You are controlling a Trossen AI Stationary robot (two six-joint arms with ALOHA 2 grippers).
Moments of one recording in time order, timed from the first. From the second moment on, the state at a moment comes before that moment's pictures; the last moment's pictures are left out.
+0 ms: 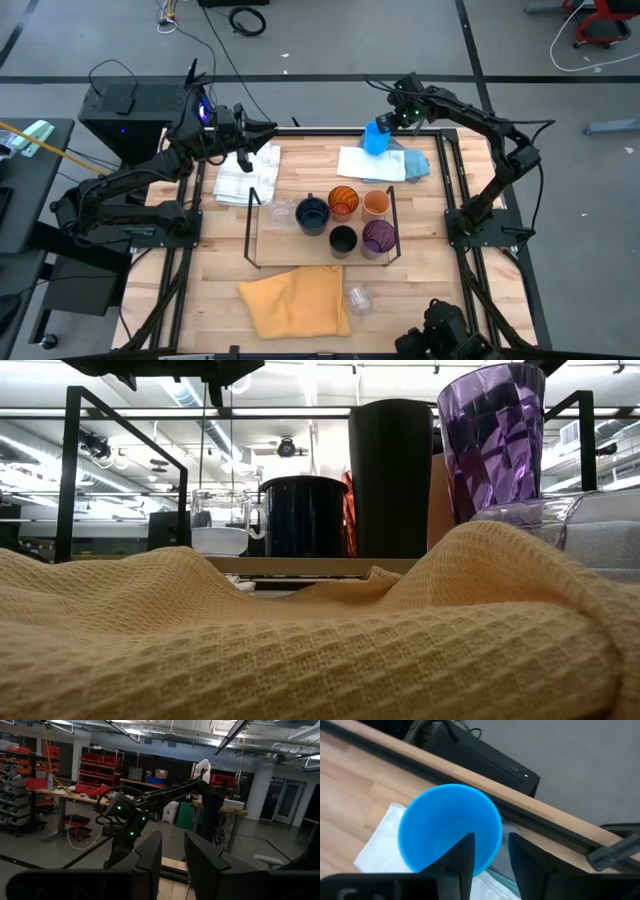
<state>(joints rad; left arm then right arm) 0.54 0.98 0.77 0.42 0.29 -0.22 -0.98 1.61 1.23 -0.66 -0.09 0.20</state>
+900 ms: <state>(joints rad) 0.54 0.98 0.77 0.42 0.30 -0.22 -0.94 1.72 1.23 -0.70 -0.10 0.28</state>
